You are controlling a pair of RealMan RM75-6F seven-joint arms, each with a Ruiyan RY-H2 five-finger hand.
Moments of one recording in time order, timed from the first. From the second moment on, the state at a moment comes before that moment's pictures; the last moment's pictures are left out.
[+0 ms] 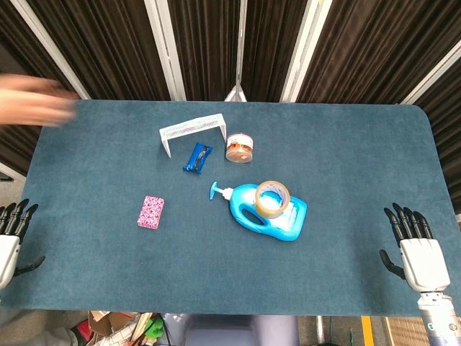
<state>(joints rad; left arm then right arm) -0.05 -1.11 -0.02 -1.63 1.51 1.52 0.18 0.08 -1.15 0.05 -1.61 -1.54 1.49 -0.13</state>
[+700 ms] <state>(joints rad) -0.19 -1.09 -0.06 -1.70 1.40 1.28 0.39 0.09 -1.15 0.05 -1.62 -1.53 1.48 -0.11</state>
